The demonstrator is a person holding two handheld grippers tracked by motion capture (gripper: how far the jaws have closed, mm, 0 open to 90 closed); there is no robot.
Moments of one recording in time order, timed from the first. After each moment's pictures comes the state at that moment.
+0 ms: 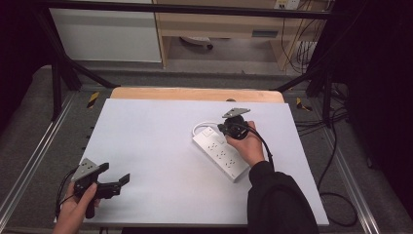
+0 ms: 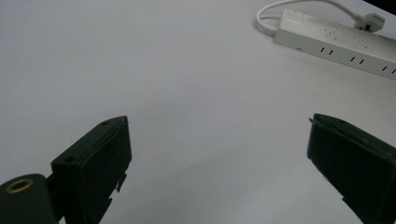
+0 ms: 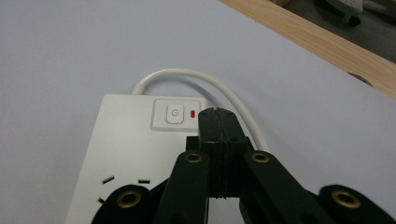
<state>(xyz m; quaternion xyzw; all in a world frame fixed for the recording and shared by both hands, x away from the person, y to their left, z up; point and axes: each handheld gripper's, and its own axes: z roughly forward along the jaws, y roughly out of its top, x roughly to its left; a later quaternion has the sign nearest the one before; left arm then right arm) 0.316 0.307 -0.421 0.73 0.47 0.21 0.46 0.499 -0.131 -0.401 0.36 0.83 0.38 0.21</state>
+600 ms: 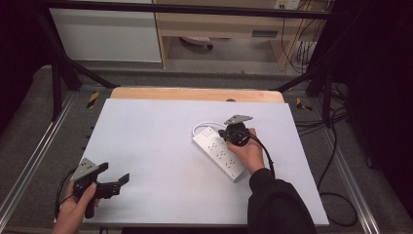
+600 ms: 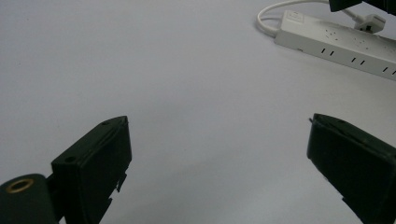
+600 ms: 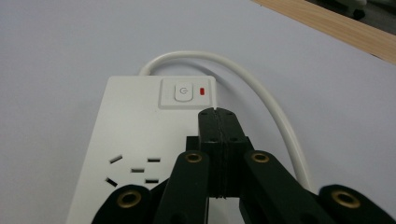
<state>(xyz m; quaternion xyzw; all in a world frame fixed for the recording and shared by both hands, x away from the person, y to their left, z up) 0.316 0.308 -0.421 0.73 0.46 0.21 0.46 0.487 -0.136 -0.421 0.37 0.82 0.39 0.20</state>
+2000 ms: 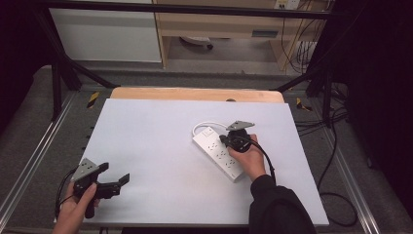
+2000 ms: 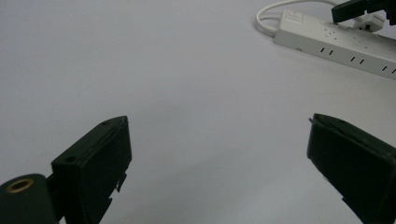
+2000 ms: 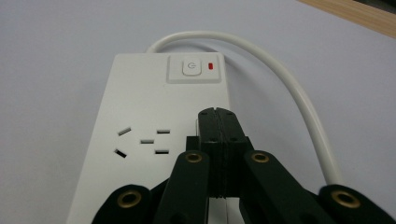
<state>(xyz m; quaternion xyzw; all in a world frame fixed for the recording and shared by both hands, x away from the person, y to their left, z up) 0.316 0.307 -0.421 0.73 0.46 0.21 0.46 0.474 -0.141 -0.433 0.38 0.81 0.40 0.19</state>
